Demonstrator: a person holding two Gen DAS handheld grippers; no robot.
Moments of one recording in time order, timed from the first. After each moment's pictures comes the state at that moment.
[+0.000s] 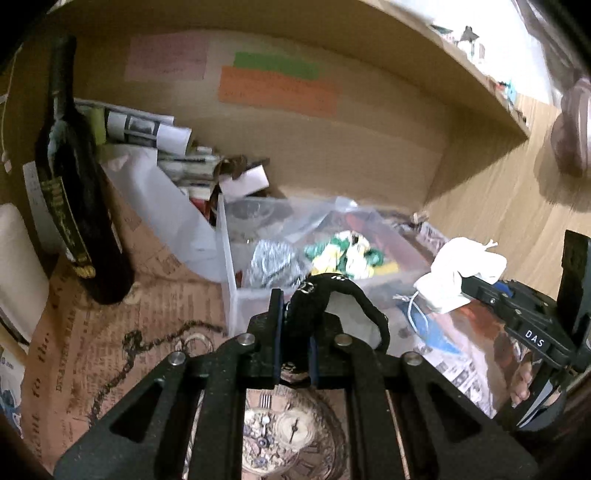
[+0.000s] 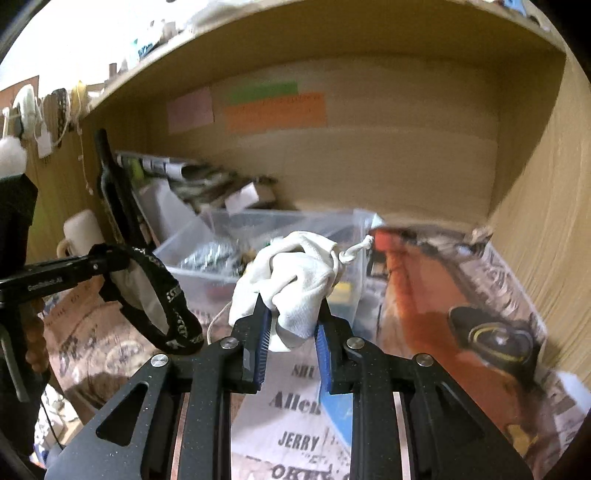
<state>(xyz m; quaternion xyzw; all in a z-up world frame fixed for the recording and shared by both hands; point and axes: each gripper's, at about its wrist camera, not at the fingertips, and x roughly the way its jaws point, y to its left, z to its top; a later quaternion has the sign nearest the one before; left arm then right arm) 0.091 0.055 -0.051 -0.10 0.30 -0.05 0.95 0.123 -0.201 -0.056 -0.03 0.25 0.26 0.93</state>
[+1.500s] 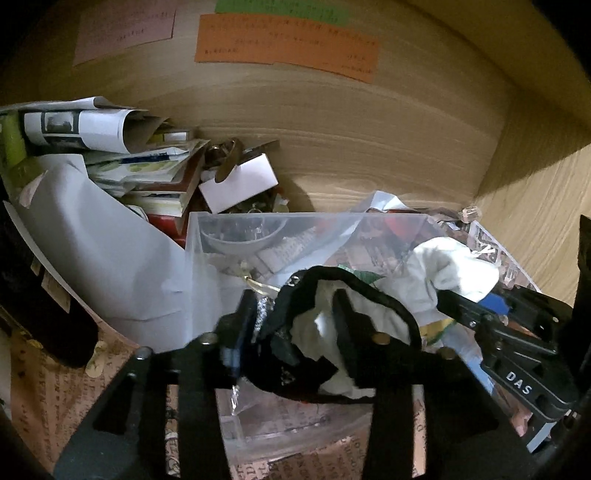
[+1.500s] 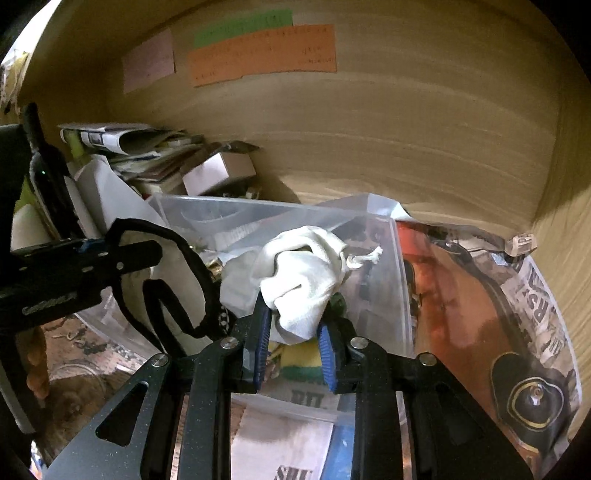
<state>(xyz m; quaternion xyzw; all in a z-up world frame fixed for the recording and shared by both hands) 0.222 0.044 -0.086 -0.07 0.35 -0.02 0.93 0.229 -0.142 -0.085 -0.07 0.33 0.24 0.91</state>
